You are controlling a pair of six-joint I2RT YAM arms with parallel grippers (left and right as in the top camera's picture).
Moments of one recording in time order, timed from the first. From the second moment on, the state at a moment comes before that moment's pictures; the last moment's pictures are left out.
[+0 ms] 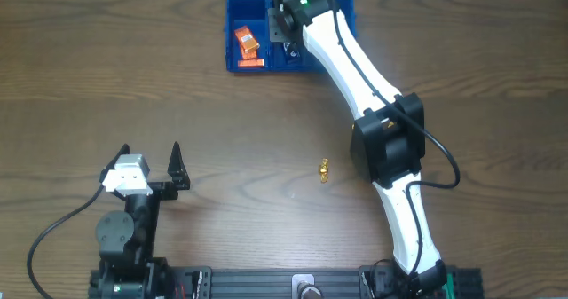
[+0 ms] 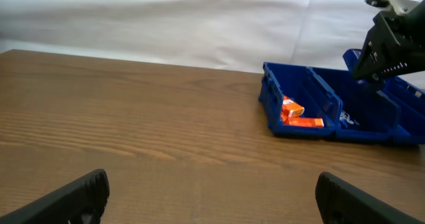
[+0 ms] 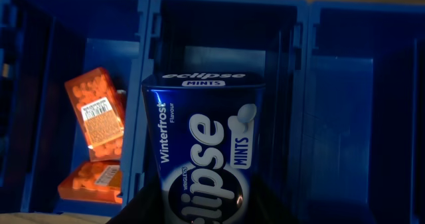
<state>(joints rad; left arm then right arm) -0.04 0.01 0.02 -0.12 0.00 -0.11 0.46 2.38 2.28 -0.95 0.15 0.35</state>
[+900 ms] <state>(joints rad) -0.04 0.01 0.02 -0.12 0.00 -0.11 0.54 1.74 1.81 -1.13 0.21 0.38</state>
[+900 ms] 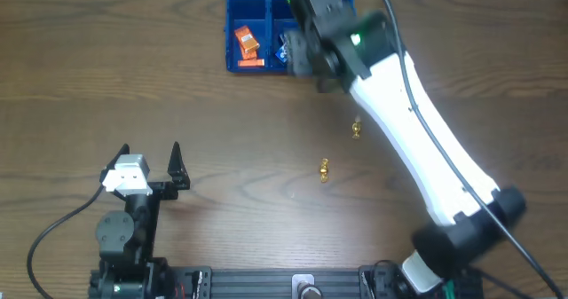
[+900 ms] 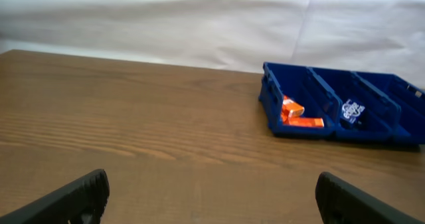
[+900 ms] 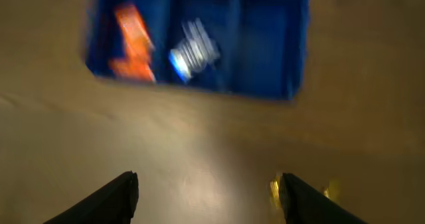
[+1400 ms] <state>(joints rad) -0.04 0.01 0.02 -0.12 0.00 -0.11 0.62 1.68 0.99 -0.80 0.07 0.59</state>
